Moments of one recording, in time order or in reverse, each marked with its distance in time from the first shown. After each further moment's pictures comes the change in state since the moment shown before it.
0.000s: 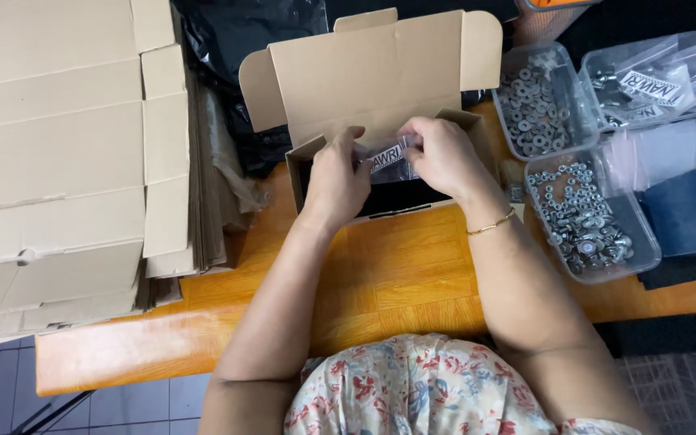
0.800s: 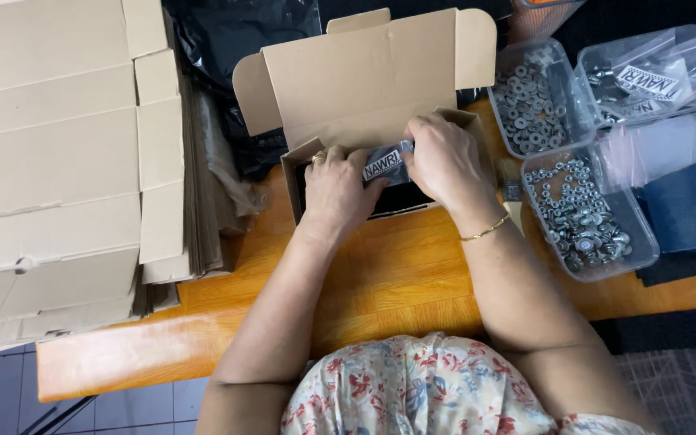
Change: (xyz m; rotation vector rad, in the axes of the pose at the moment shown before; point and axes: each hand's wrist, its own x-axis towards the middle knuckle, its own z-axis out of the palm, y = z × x) left_hand -0.011 0.002 0.013 0.807 -0.071 0.042; right_hand -0.005 -0.014 -0.012 -0.367 -0.067 0.075
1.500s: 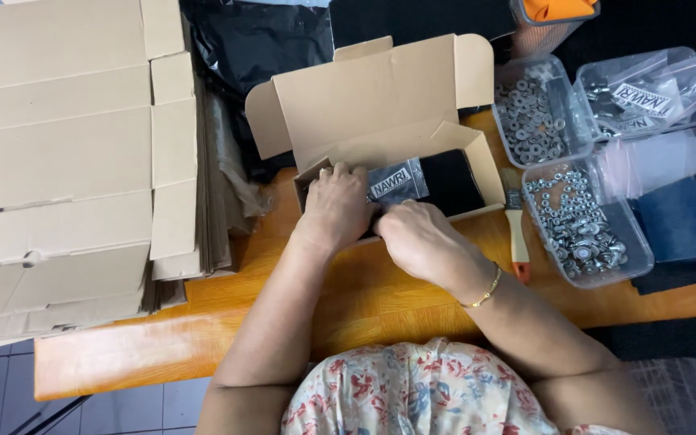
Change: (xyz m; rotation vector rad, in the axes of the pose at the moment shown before) left_hand -0.004 -0.017 0.005 0.076 -0.246 0.069; right_hand -0.088 -0.057 0.022 0.069 -0.345 -0.086
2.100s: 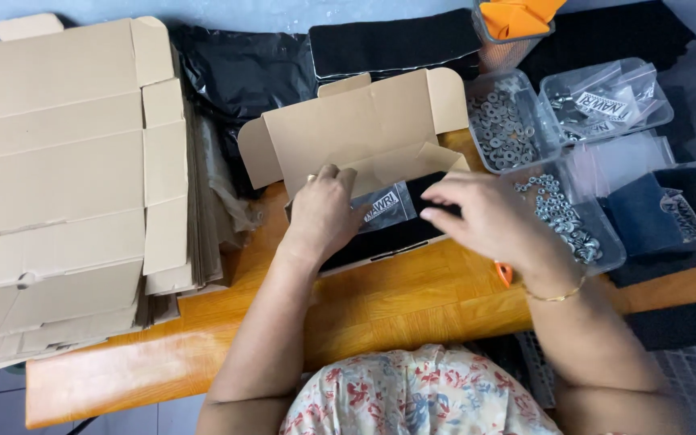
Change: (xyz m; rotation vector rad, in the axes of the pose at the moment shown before) left_hand -0.021 0.016 -0.048 -0.128 0.082 0.065; right_hand -0.049 0.059 -0.083 -0.021 0.360 -0.297
